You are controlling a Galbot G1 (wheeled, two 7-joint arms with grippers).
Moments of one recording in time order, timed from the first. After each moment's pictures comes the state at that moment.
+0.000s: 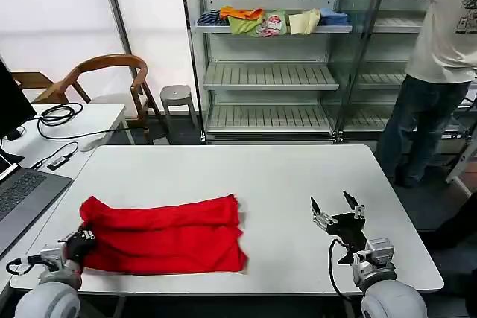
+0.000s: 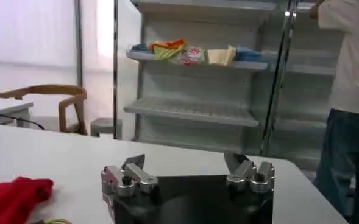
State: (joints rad) left arm 1.46 -0.93 -0.67 -1.96 -0.62 0.44 -0.41; right arm -1.38 1.15 0.49 2.14 0.31 -0.37 0.10
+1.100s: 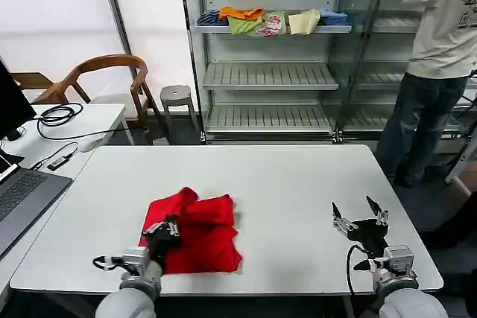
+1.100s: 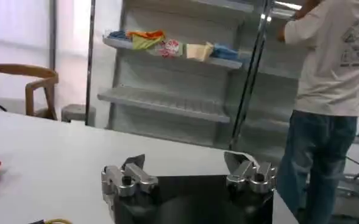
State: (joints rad) left arm 1.33 -1.14 -0.26 -2.11 -0.40 0.44 -0.38; right arm -1.46 1.14 0.59 2.18 0.27 -0.38 0.12
